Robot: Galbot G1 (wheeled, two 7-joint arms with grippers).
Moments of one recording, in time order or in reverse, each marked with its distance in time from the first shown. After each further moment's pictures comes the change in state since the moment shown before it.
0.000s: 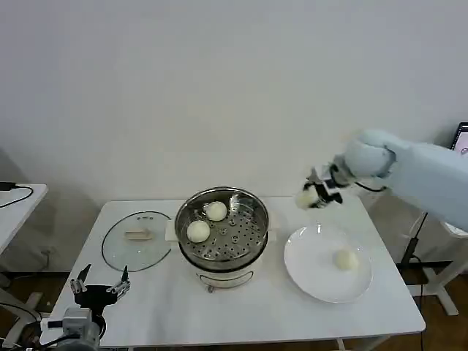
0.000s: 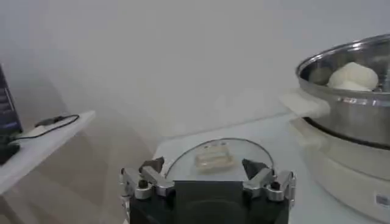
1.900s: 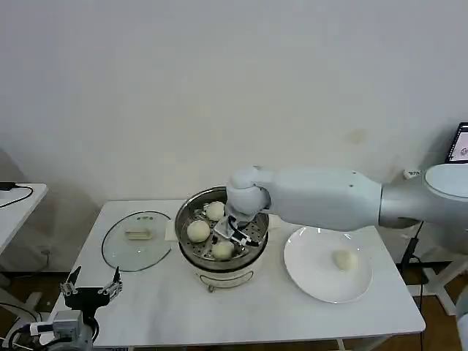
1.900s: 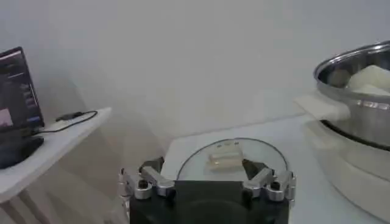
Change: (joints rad) left arm 0.020 -0.028 -0.043 -0.021 -0.001 0.006 0.001; right arm -0.106 0.400 -0.111 -0.023 -0.093 0.260 -0.057
